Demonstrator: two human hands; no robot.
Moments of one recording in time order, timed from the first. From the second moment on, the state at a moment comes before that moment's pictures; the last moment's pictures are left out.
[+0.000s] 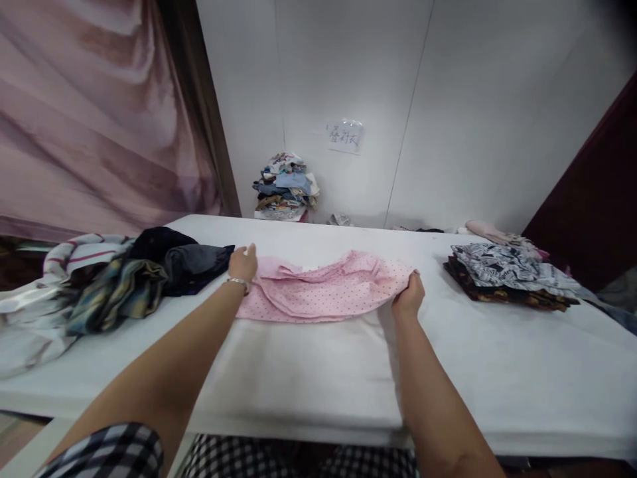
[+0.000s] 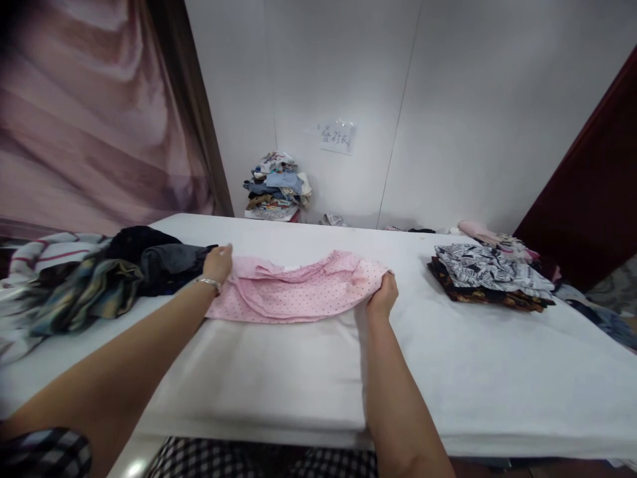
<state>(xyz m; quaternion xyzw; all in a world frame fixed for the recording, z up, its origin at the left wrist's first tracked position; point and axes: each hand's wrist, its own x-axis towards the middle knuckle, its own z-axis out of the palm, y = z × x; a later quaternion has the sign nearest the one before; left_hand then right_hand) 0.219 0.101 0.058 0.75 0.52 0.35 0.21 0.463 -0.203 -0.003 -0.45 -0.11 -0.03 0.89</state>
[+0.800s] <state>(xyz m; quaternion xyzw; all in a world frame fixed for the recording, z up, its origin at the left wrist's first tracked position) 0.255 -0.019 -0.024 0.91 0.27 0.20 0.25 0.516 -0.353 0.050 -0.80 -0.47 -0.22 0.31</state>
